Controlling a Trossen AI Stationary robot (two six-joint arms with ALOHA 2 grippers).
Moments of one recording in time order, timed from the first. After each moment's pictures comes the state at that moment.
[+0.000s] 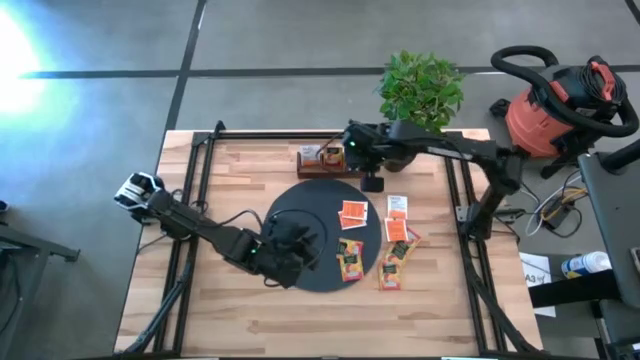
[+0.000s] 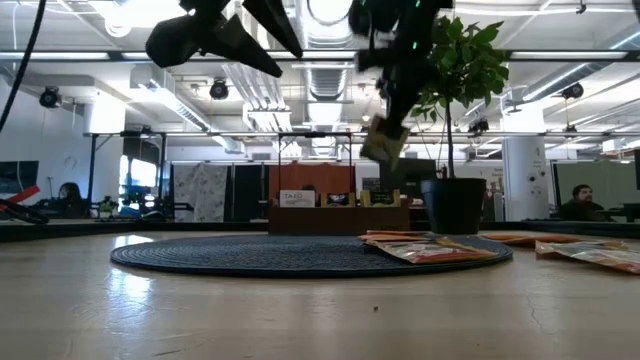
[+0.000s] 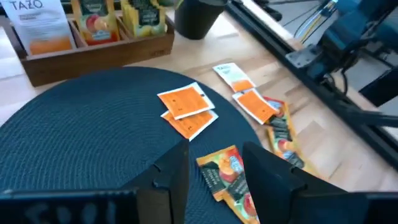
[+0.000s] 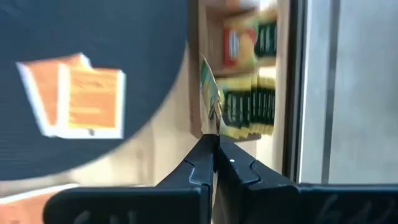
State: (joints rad) left arm -0.44 1.60 1.24 -0.51 -0.88 -1.23; right arm -0.31 1.73 1.61 -1.10 0.19 -0.35
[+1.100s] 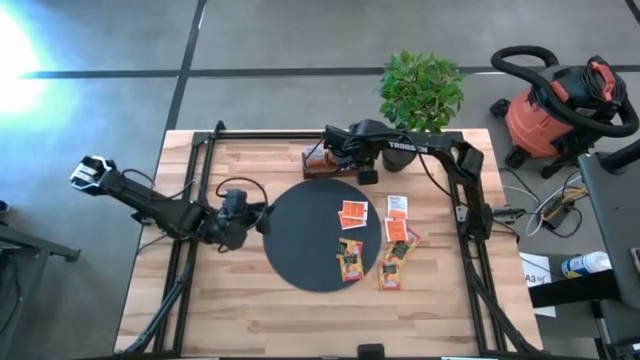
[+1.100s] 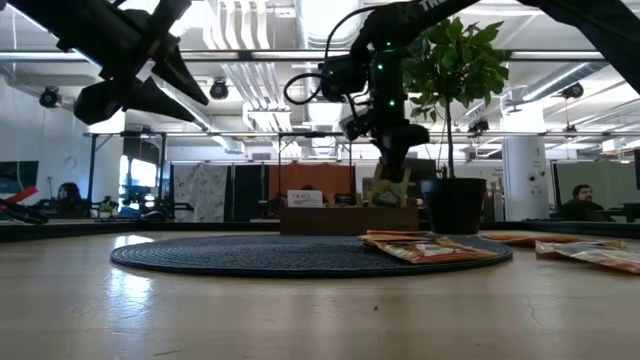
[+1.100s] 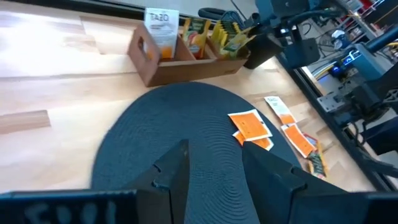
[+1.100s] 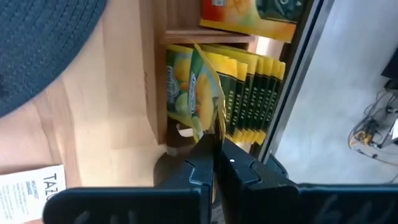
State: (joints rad) left arm -0.36 1.01 0.63 -0.37 -0.88 -1.31; right arm -0.40 2.05 1.76 -1.22 0.41 -0.48
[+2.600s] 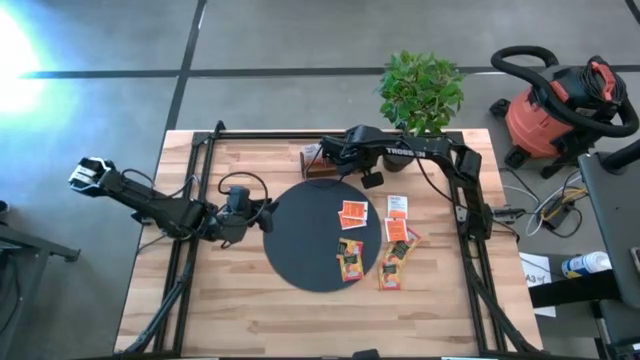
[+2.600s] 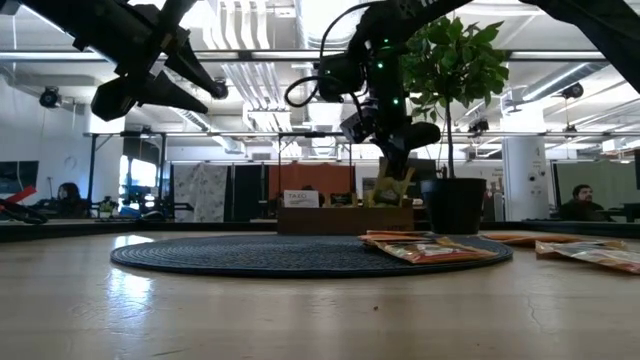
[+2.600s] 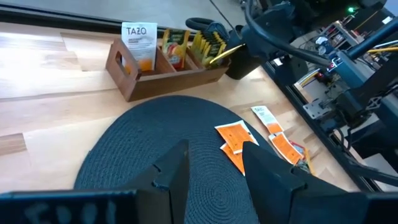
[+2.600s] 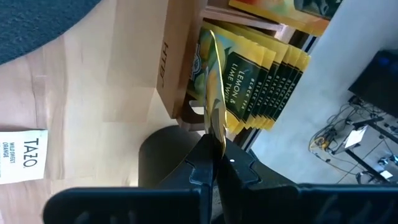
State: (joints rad) left arm -0.32 1.01 0.62 -0.23 -0.87 -1.18; right arm -0.35 2.06 1.76 -1.27 0.50 -0.60
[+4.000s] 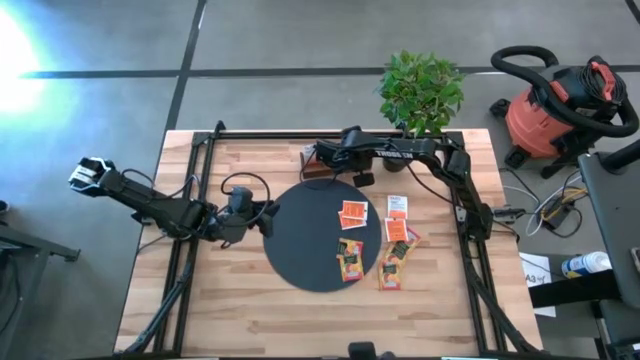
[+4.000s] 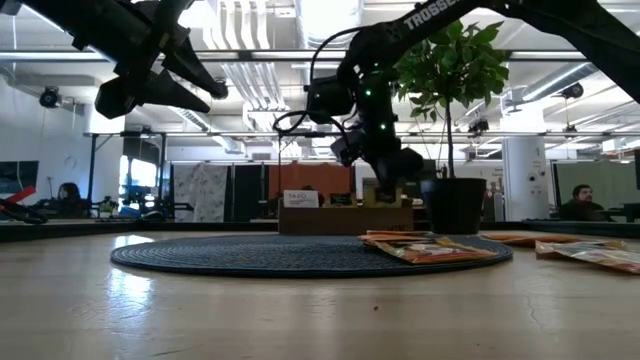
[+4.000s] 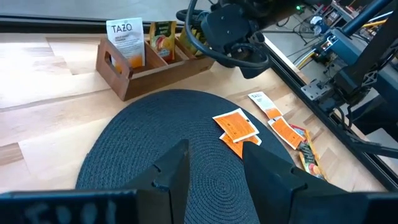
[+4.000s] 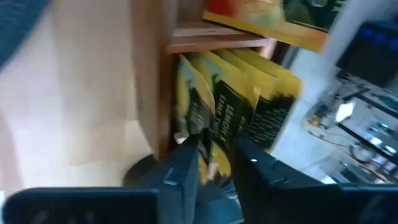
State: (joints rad) left arm -0.32 1.01 0.62 -0.22 -0.82 -1.07; right arm -0.36 2.16 1.77 -1.17 0.60 -0.51
